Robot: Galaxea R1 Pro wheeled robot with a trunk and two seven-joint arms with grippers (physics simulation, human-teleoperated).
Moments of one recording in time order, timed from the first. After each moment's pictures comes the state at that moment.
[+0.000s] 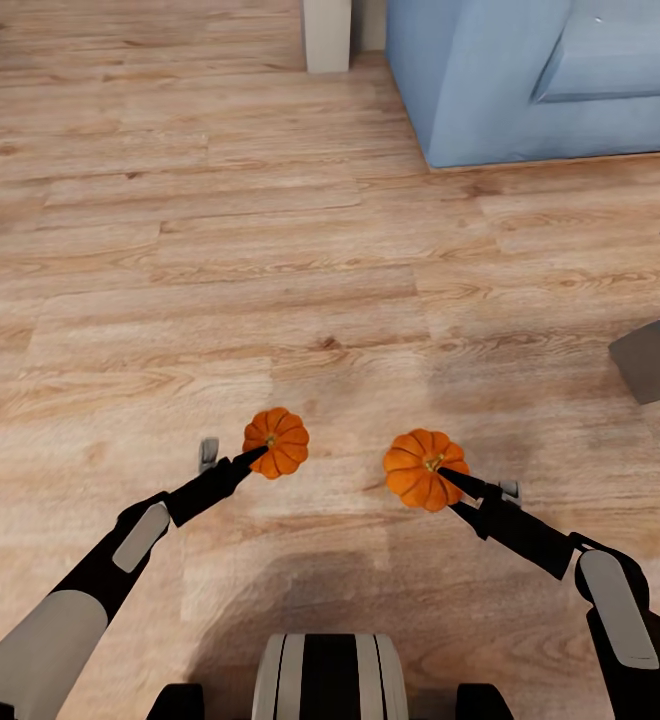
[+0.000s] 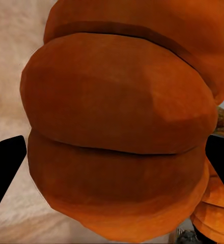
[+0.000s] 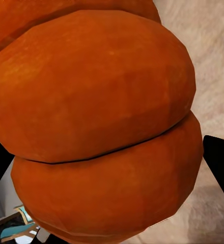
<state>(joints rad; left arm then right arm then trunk) -0.72 0.17 -0.16 -0.70 0.95 0.46 -0.77 -0.36 -0.11 -0.31 -1.37 -0.99 1.04 0.49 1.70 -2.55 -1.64</state>
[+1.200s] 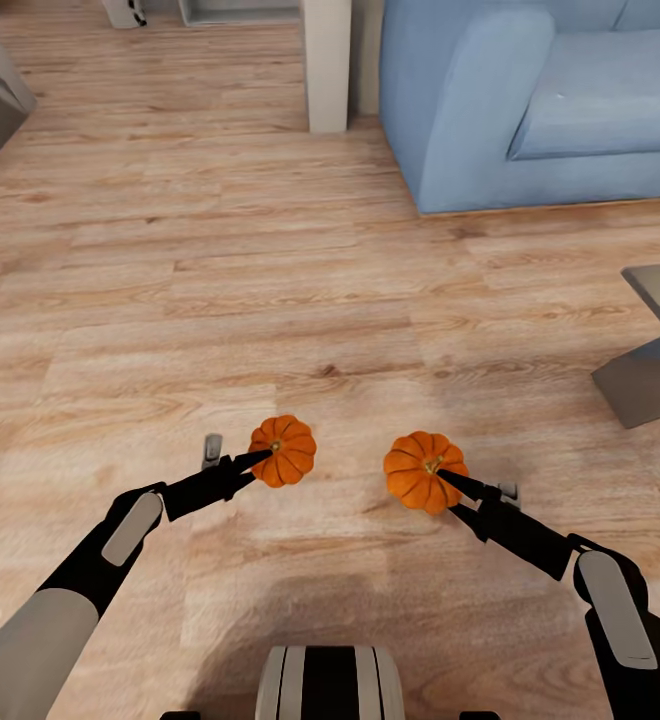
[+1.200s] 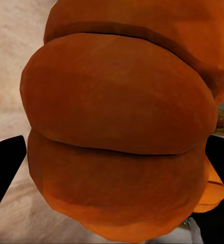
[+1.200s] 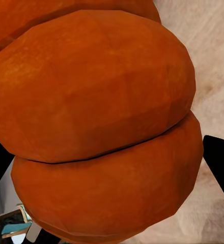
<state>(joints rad) -0.71 0.20 -0.16 -0.82 0.96 0.72 -0.69 -0.36 -0.11 -0.31 -1.36 -0.98 1.04 0.48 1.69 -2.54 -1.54</state>
